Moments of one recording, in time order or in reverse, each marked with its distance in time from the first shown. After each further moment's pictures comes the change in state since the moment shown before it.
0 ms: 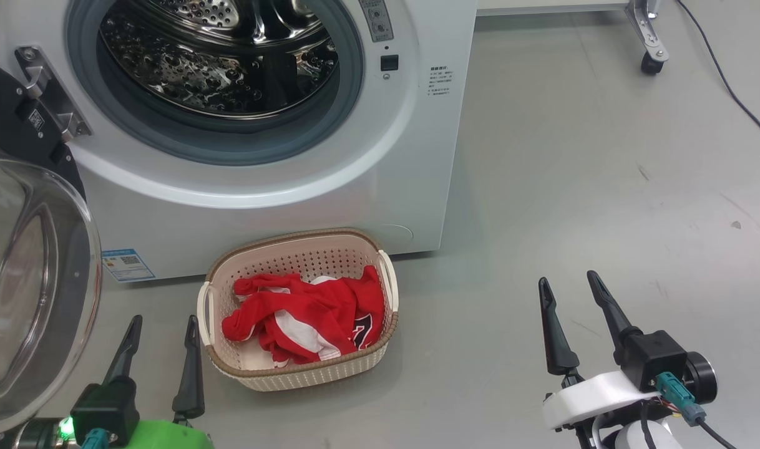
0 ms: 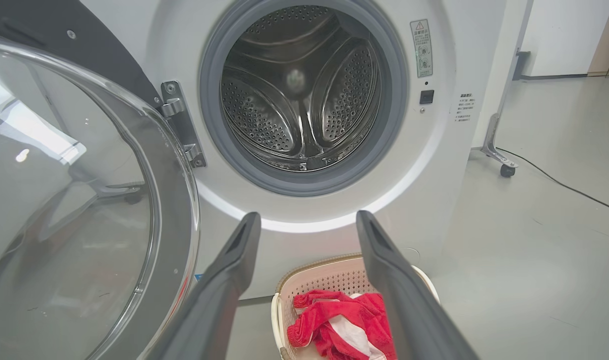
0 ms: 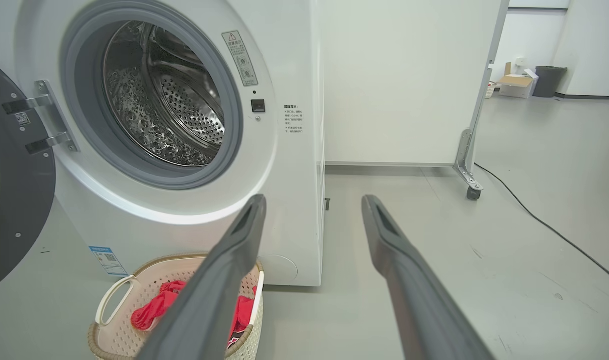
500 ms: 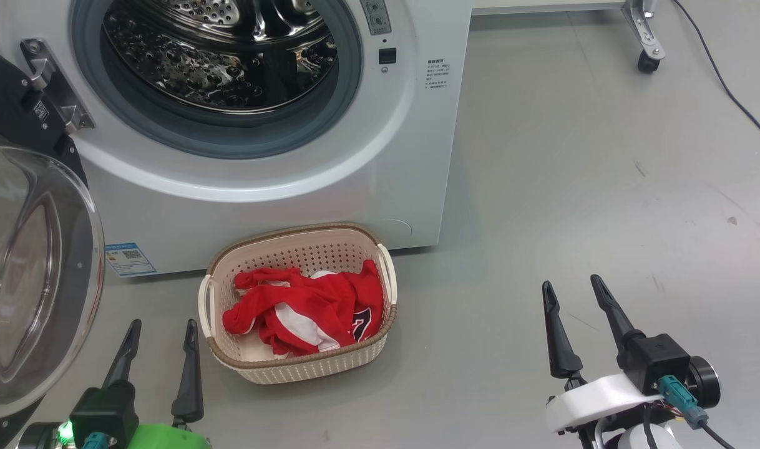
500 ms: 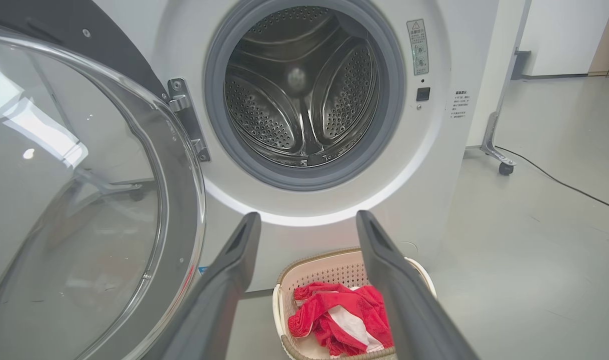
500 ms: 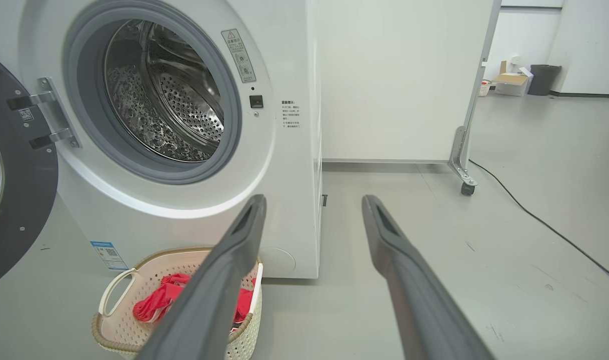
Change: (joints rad) left arm 0.009 0.000 0.004 -0.003 0.000 0.000 -0.001; right arm 0.009 0.000 -0.008 0.002 0.000 0.000 0.000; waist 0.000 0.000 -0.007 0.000
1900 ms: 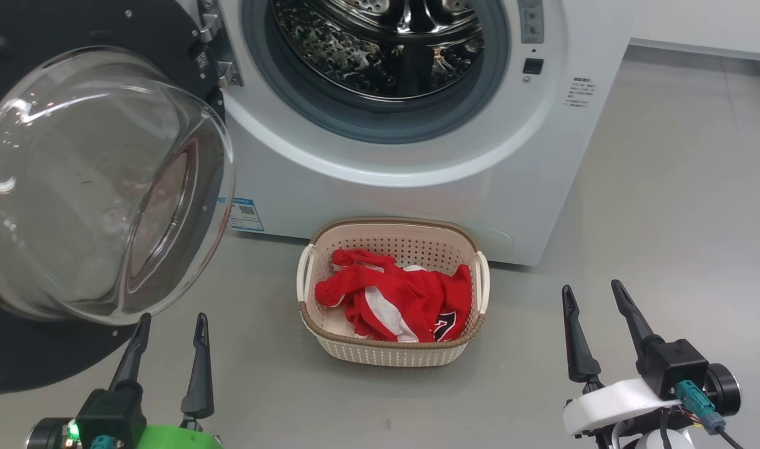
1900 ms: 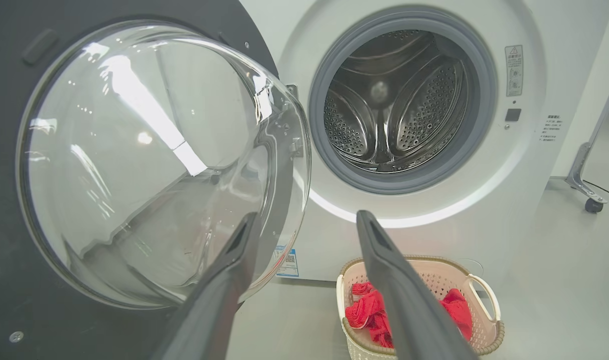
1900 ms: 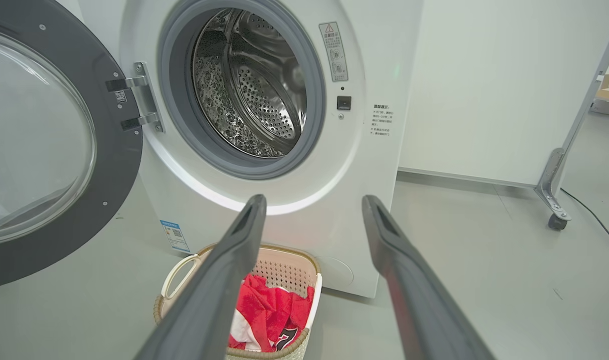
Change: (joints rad) left arm 0.001 -0.019 -0.016 -0.026 -0.002 -0.001 -0.025; right arm 0.027 -0.019 -0.040 -0.008 -0.006 0.000 0.000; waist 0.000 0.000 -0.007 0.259
